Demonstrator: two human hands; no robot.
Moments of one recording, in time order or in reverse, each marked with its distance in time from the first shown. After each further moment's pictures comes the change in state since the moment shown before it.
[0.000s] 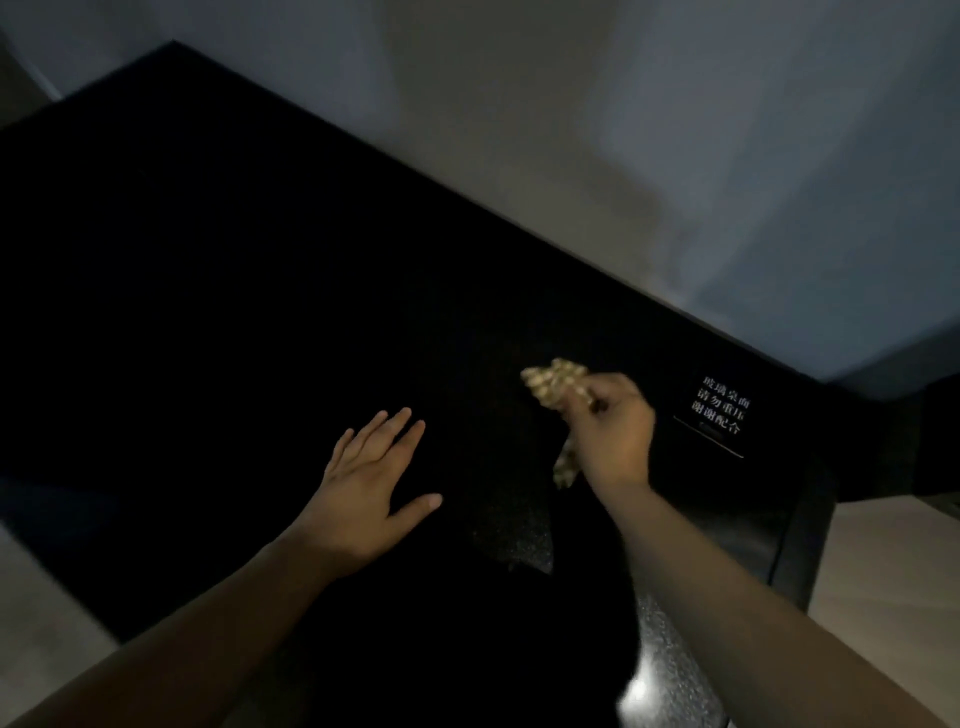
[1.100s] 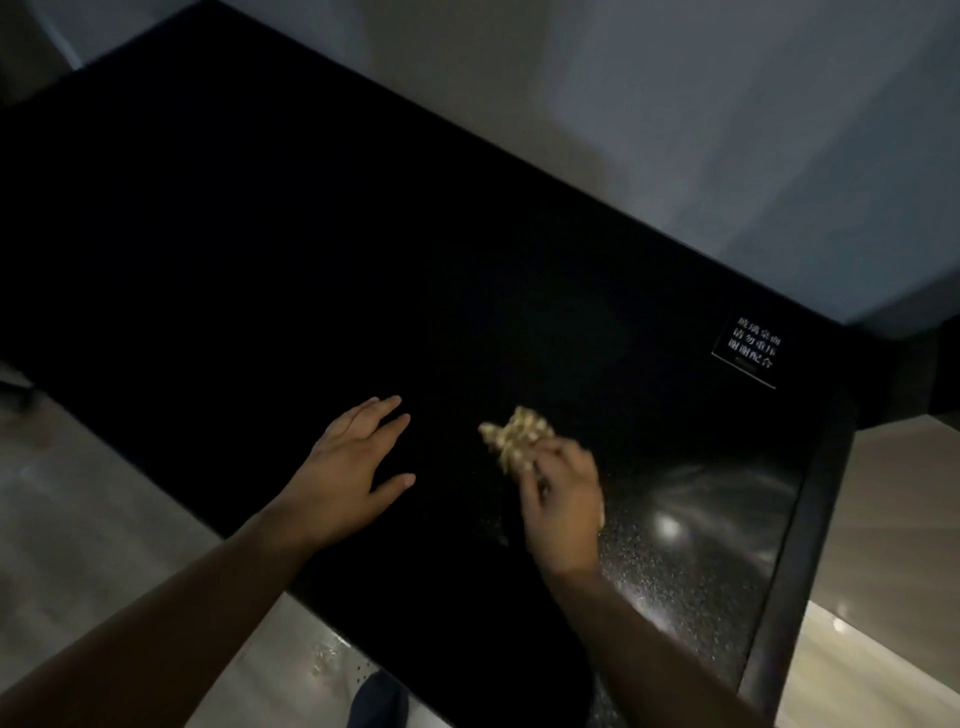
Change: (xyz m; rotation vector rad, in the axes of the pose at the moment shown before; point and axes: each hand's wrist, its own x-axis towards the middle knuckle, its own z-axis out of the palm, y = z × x) left_hand -0.075 -0.075 0.008 -0.033 0.067 0.052; right_hand -0.177 -0.026 0.050 -0.180 -0.083 -0.135
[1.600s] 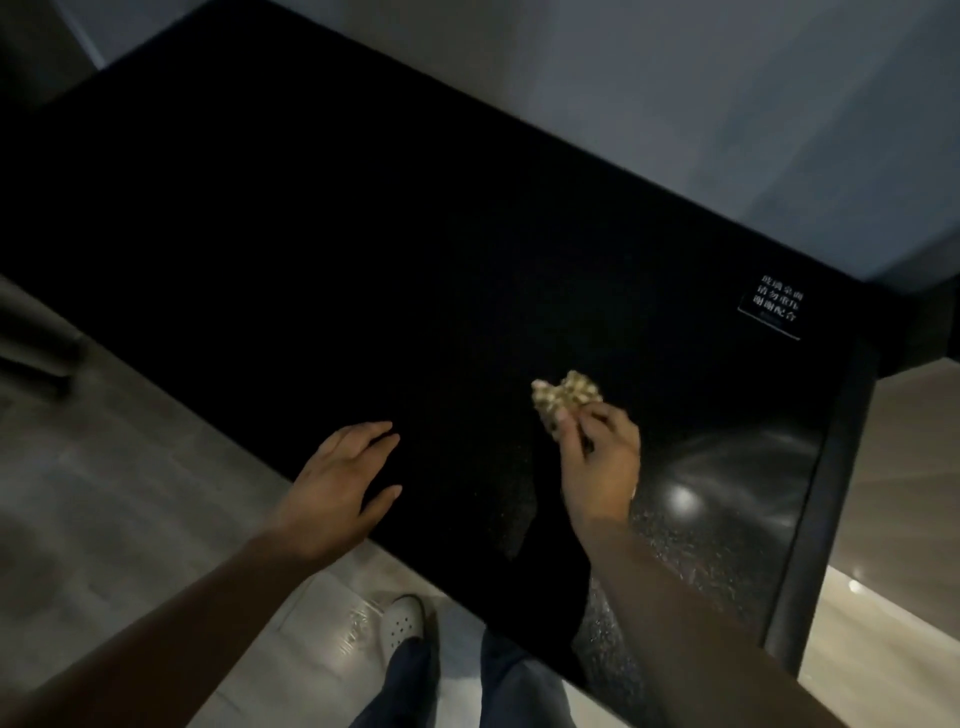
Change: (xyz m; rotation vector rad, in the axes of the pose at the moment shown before) left_hand -0.078 -0.051 0.017 0.017 0.110 0.049; right_hand -0.025 -0.022 0.006 0.024 0.119 0.241
